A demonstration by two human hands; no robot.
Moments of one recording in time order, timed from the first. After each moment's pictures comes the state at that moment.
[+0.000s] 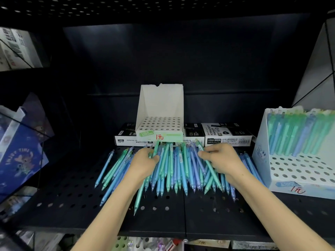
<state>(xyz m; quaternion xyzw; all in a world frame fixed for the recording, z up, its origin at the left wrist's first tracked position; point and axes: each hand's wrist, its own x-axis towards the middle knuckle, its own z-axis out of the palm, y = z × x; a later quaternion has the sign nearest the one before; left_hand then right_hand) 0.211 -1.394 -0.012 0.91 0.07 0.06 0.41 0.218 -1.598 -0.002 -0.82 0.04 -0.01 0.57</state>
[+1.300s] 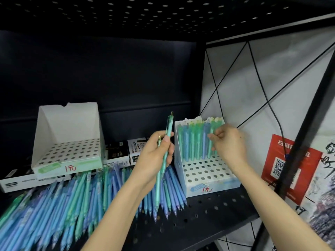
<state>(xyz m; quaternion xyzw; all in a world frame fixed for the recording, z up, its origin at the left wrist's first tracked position) 0.208 -1.583 0.041 0.65 -0.24 -0.05 0.72 0.207 -1.786 0.028 -0.85 0.15 -0.38 0.34</state>
